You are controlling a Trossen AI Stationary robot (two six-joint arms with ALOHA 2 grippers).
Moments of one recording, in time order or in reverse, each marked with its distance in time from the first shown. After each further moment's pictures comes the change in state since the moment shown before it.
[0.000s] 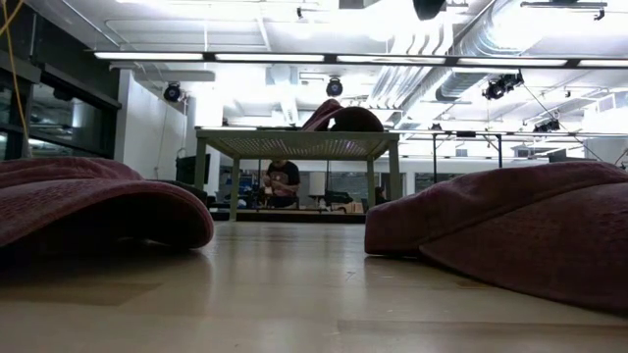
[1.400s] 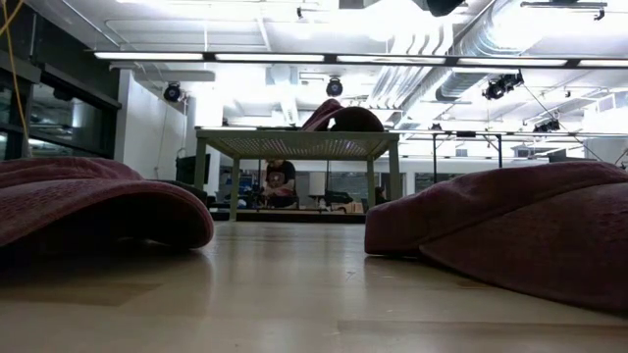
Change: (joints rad) left arm 0.048 0.034 0.262 -0.184 0.498 0.280; right arm 0.124 0.009 -0.005 -0.144 -0.045 -0.028
